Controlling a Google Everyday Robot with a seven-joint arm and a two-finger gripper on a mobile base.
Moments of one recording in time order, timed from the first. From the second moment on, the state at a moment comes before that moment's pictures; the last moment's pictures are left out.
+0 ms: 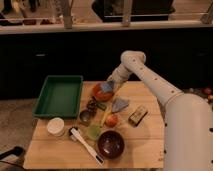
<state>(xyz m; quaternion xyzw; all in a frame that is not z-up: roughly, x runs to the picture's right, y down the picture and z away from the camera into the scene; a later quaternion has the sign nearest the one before) 0.053 -0.019 0.900 -0.21 -0.26 -0.20 0.92</state>
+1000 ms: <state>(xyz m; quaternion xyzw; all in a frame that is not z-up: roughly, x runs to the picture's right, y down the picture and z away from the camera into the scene) 0.029 -0.049 0.942 -0.24 -0.29 -0.18 0.91</state>
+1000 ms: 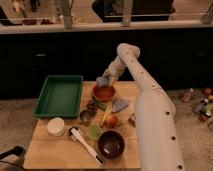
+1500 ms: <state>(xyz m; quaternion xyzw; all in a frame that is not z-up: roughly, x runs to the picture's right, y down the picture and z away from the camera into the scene) 0.022 -0.043 0.950 -0.26 -0.29 -0.17 0.90</state>
